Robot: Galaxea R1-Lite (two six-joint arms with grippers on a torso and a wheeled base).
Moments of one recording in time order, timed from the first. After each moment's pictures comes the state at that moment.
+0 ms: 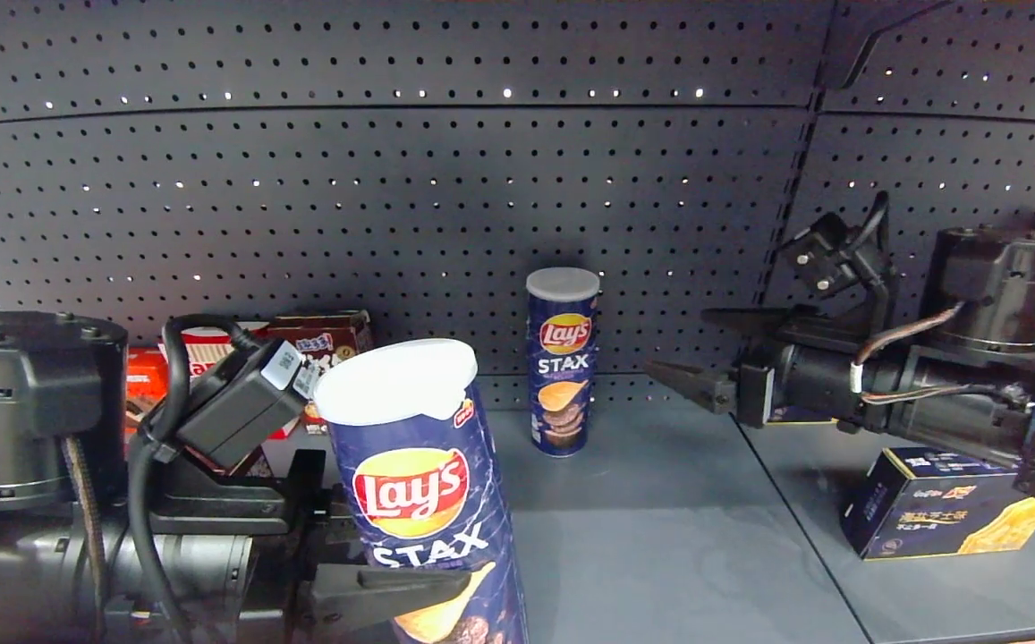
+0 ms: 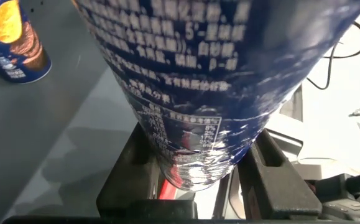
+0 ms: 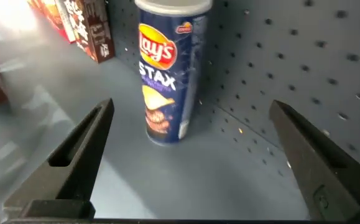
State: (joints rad) left arm -0.49 1.36 -0.63 -0.32 -0.78 0.09; right arm 0.49 1.62 -0.84 -0.66 0.28 -0.13
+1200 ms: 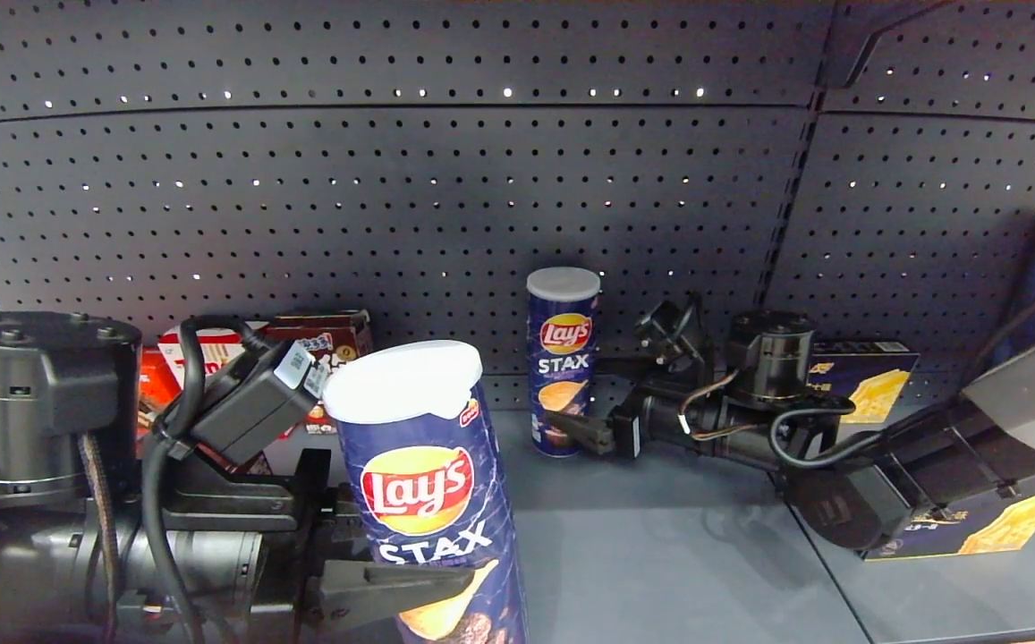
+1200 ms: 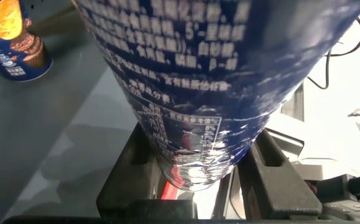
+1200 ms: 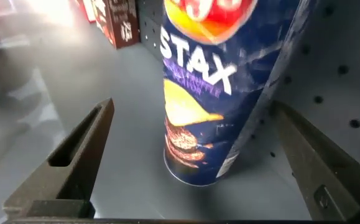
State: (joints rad) left arm -0.49 1.38 -0.63 -0.33 -0.78 0.09; right arm 0.54 2.04 -0.97 -0.96 0.43 -0.13
